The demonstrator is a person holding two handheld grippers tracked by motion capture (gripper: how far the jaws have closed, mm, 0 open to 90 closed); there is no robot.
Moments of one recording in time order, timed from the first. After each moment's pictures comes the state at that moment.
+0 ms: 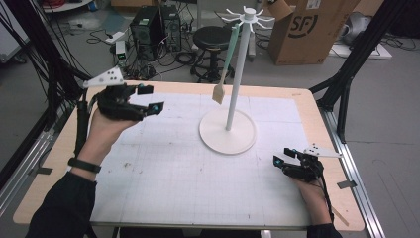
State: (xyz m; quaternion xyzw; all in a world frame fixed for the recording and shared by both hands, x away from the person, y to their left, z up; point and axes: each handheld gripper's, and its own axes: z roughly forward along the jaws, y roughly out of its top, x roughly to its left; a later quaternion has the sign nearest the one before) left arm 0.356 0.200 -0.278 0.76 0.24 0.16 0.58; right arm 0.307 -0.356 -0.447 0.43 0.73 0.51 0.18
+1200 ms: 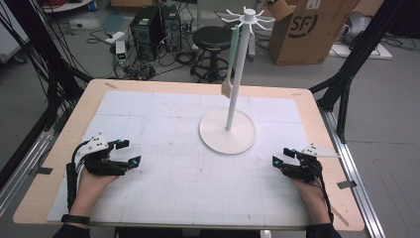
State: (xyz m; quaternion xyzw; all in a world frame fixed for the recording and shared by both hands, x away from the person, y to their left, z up) left arm 0.308 0.263 -0.430 0.76 0.32 0.16 0.55; right arm 0.307 -0.352 -0.447 0.42 0.73 0.50 0.18
